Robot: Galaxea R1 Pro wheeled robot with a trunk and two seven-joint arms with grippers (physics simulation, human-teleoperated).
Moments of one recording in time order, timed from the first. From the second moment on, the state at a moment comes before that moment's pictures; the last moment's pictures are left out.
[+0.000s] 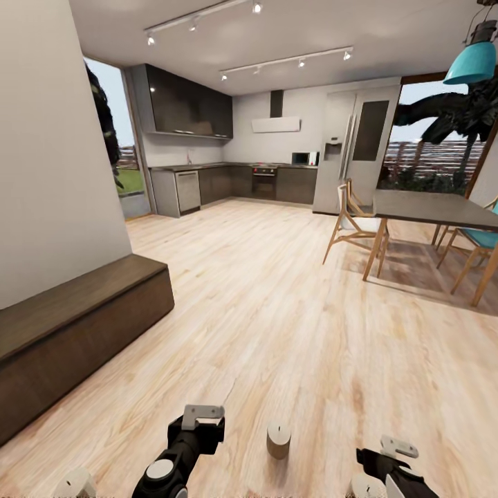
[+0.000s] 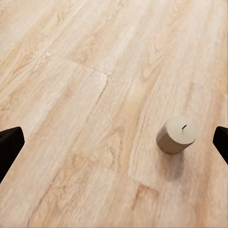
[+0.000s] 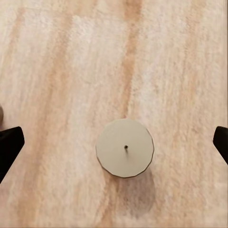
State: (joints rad) left arm -0.03 -0.08 -0.34 -1.52 0.16 0.55 0.31; right arm -0.47 -0.10 -0.37 -0.30 0.08 0.05 -0.01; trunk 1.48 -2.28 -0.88
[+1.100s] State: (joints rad) left arm -0.01 -0.08 -0.34 -1.53 0.16 0.55 0.31; right arm -0.47 -0.10 -0.39 -0.30 0.07 0.05 -0.02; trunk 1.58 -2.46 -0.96
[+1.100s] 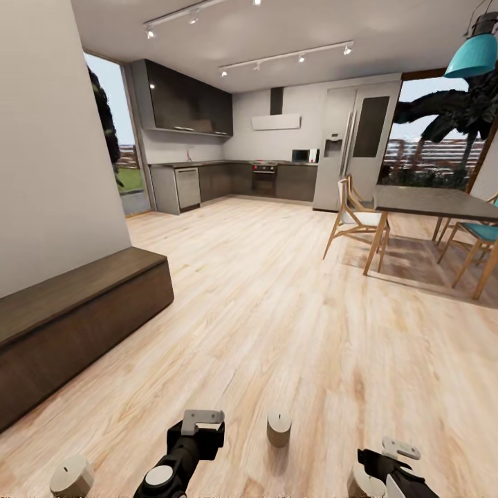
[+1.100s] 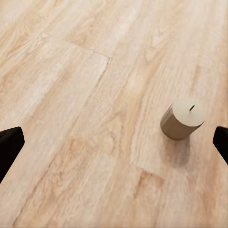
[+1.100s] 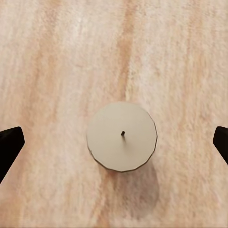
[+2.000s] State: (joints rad) left arm 0.02 -0.08 -0.34 -1.55 0.16 0.55 0.32; right arm -0.47 -0.11 -0.39 -0.30 0.07 0.06 -0.06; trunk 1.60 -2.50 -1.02
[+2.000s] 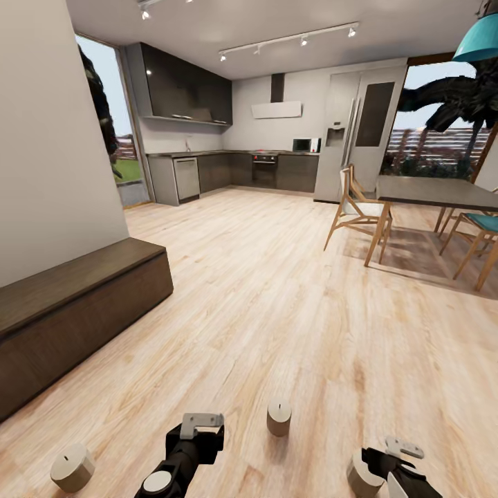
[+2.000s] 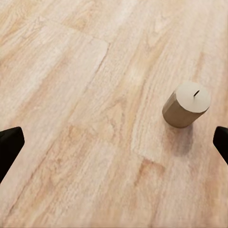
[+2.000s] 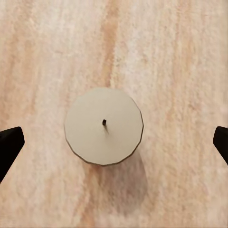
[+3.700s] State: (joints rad) left arm 0.02 -0.08 -0.34 -1.55 0.16 0.54 0.32; right arm -0.47 -0.11 -0.38 -0.29 0.07 0.05 -0.06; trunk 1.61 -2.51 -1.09
